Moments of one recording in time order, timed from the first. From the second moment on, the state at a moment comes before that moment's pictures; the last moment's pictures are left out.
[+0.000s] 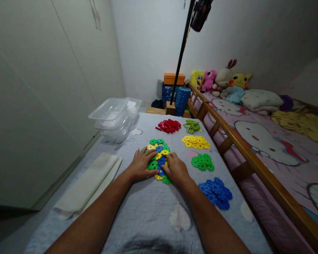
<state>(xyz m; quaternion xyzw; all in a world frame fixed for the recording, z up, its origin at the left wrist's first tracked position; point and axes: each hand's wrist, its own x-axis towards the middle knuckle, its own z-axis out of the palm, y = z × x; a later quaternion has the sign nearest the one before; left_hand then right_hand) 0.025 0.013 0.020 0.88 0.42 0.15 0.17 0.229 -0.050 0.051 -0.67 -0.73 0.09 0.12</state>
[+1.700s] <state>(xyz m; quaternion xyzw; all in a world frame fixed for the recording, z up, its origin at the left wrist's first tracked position) 0.022 0.015 0.014 0.84 0.42 0.29 0.19 0.381 -0.078 0.095 -0.65 -0.58 0.34 0.36</state>
